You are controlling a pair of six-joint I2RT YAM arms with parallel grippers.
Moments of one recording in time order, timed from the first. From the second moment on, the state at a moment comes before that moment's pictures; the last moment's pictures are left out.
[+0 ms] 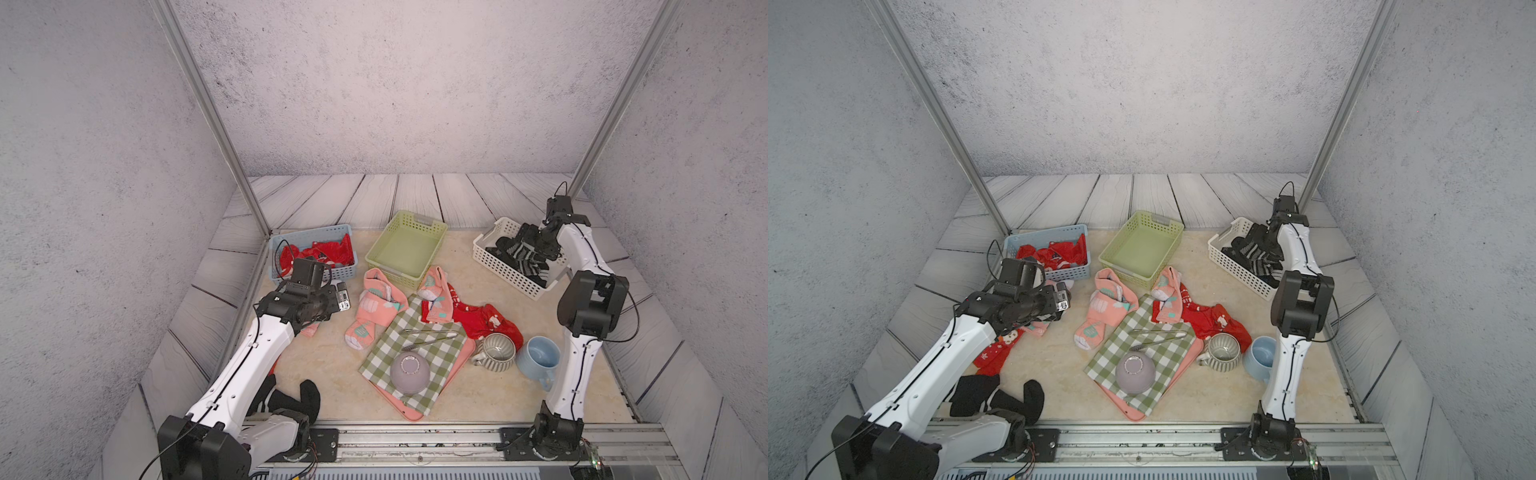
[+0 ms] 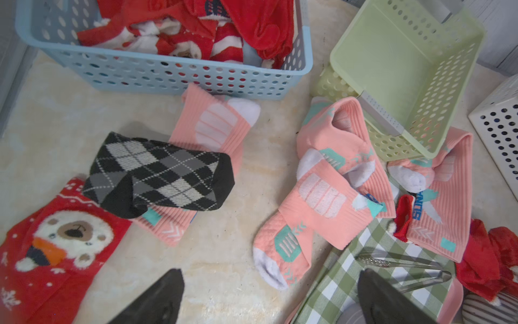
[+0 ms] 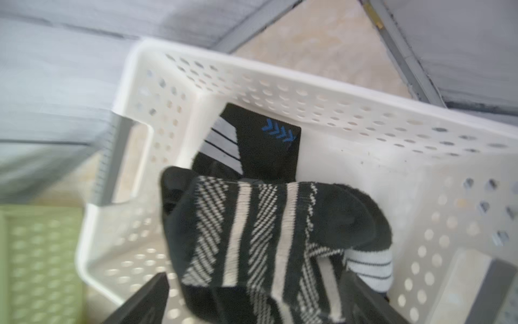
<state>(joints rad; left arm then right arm) -0.28 1.15 1.04 -0.80 -0.05 -0.48 -0.15 2.20 2.12 -0.93 -0.11 0.35</state>
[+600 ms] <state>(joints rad) -0.28 1.11 1.02 -0.85 -0.13 -0.52 0.18 1.96 1.95 -0.89 -0.12 0.31</state>
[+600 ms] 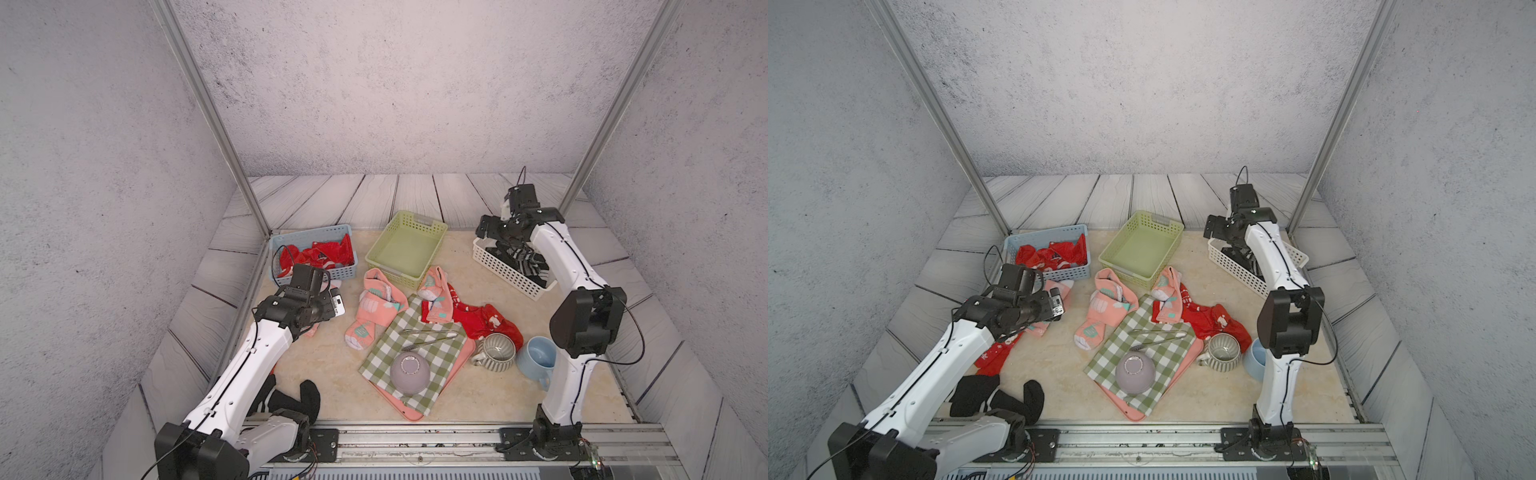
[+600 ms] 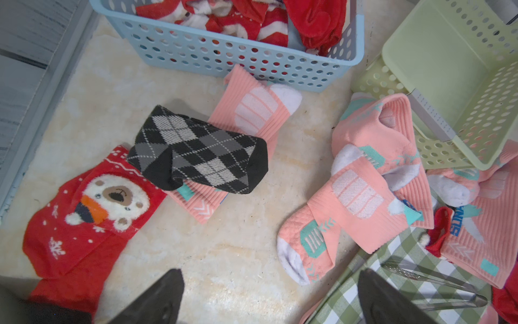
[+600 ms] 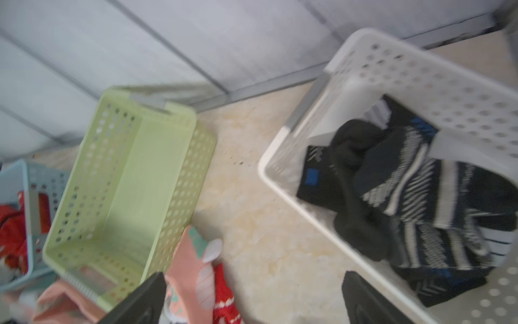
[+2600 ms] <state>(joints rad) -0.27 0.73 1.40 -0.80 0.30 -0.40 1.34 2.64 2.41 -0.85 -0.30 -0.11</state>
